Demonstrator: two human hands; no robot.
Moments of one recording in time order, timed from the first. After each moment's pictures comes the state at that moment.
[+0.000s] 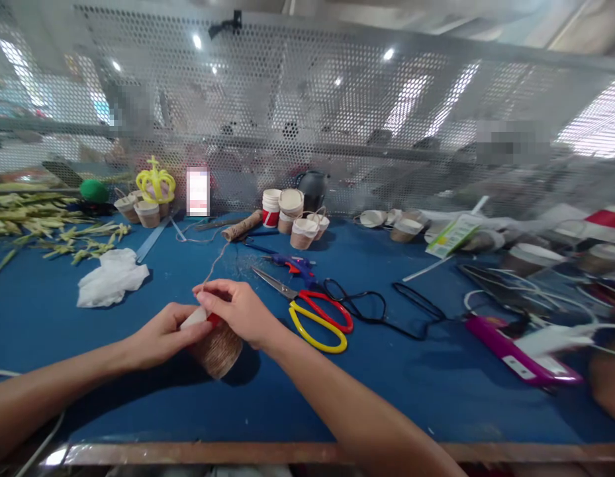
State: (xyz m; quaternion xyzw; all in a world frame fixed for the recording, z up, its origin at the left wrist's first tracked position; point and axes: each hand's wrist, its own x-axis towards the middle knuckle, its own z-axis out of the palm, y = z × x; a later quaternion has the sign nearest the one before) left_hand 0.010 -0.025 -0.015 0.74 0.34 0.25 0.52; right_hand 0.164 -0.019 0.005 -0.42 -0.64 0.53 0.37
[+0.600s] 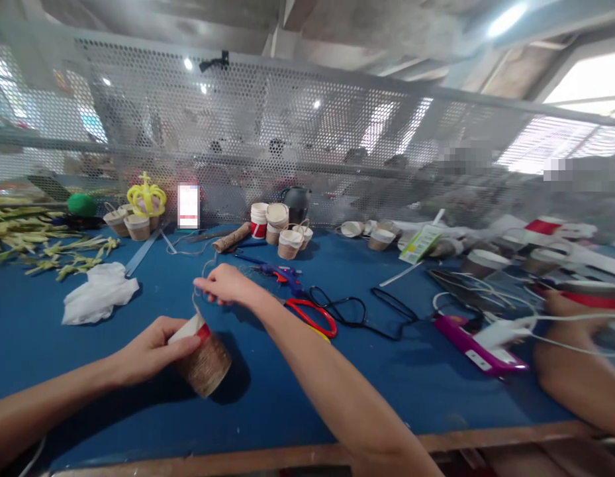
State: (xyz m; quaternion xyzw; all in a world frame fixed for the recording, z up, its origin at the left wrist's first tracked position) left_hand 0.007 -0.025 -0.017 0.72 0.33 0.25 0.57; right_hand 0.161 0.038 0.029 -0.57 -0.72 0.36 0.17
